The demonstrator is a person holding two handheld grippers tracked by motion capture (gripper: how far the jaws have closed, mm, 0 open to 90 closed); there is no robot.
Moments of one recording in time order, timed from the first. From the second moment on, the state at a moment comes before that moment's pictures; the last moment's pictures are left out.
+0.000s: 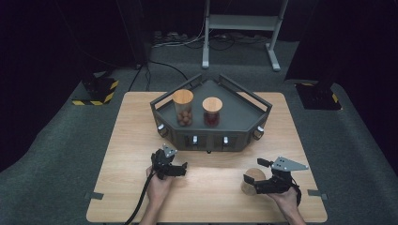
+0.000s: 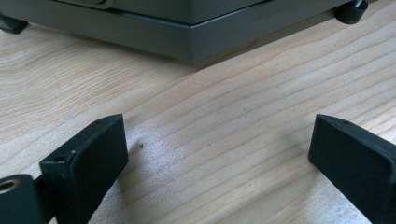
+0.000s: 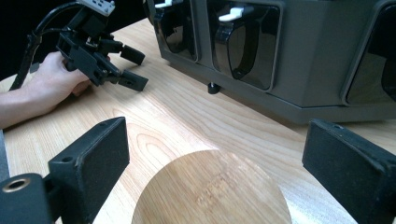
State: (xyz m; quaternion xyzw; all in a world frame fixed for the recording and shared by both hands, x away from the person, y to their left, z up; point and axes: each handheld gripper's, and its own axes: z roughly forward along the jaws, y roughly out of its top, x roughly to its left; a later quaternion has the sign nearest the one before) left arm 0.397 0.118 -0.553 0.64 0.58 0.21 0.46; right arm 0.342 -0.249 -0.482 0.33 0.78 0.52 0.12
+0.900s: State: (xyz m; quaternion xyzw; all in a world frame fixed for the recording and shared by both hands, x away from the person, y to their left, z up) left arm 0.397 0.118 -0.553 0.64 0.58 0.21 0.45; right arm 0.332 -0.246 -0.505 0.34 0.80 0.49 0.13
